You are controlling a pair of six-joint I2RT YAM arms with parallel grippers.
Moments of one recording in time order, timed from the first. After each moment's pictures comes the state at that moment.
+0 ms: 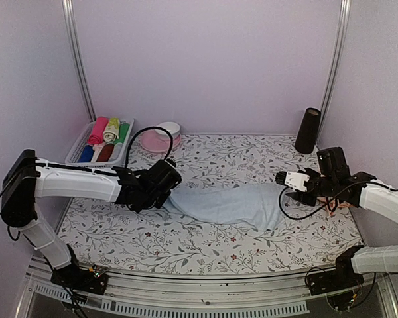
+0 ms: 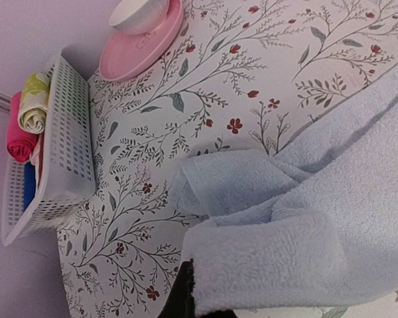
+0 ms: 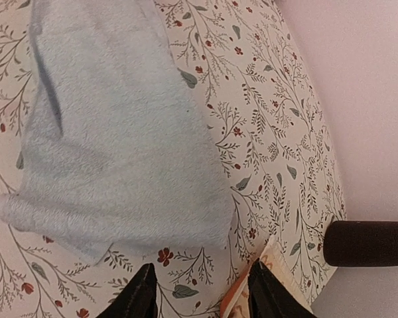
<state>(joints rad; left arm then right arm) -0.94 1.63 1.01 -0.39 -0.79 -0.15 0.39 1.10 0.70 -0.35 -0.12 -0.94</state>
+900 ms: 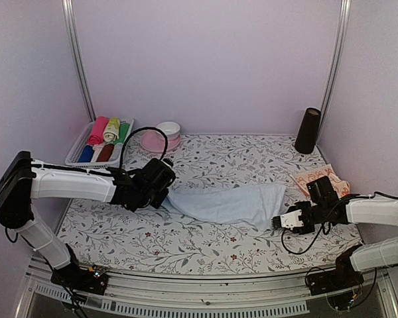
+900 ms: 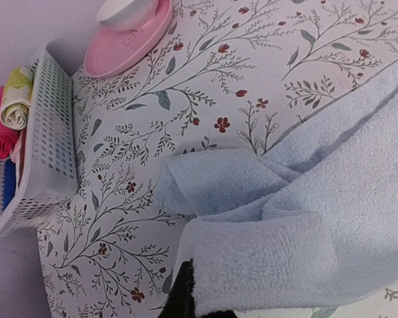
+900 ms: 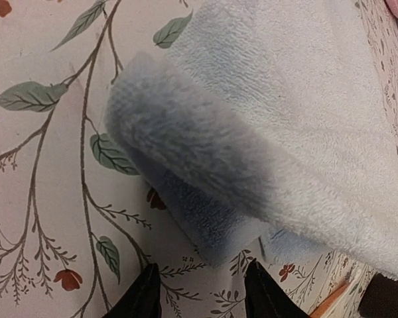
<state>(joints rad) -0.90 1.59 0.95 -0.33 -0.69 -0.15 0.39 1.17 0.39 -0.23 -0.19 -1.32</state>
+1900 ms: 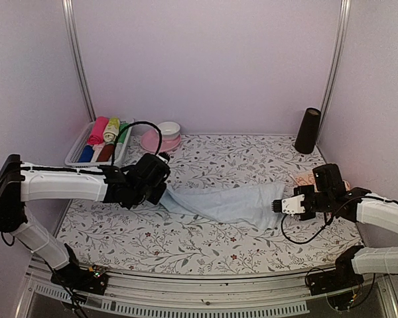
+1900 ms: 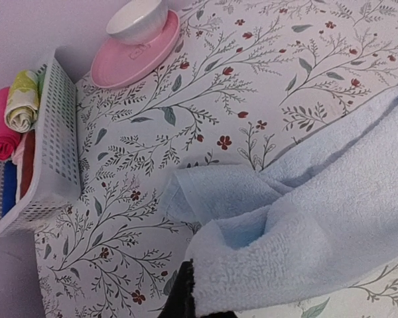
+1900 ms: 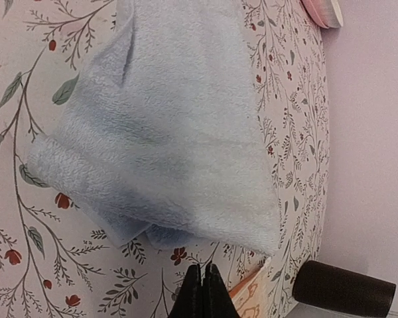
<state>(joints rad) -0.90 1.53 0.95 -0.32 -0.67 -0.17 0.45 1.02 0.48 -0.25 -0.11 -1.28</state>
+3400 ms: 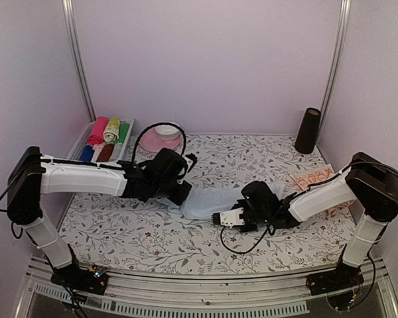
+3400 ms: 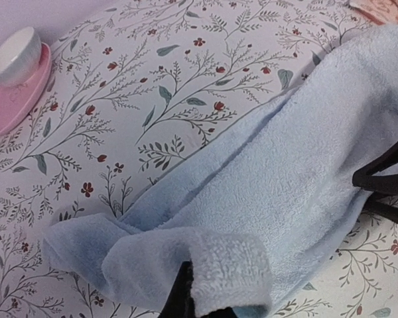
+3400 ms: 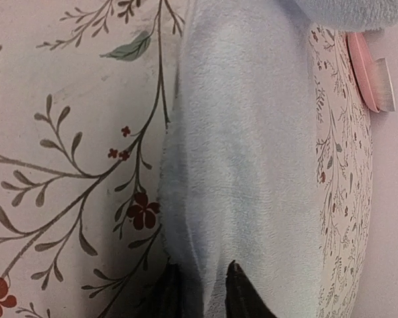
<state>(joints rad) -0.93 1.68 1.10 -0.23 -0.33 -0.17 0.92 1.76 0.73 0.28 0.09 -0.94</state>
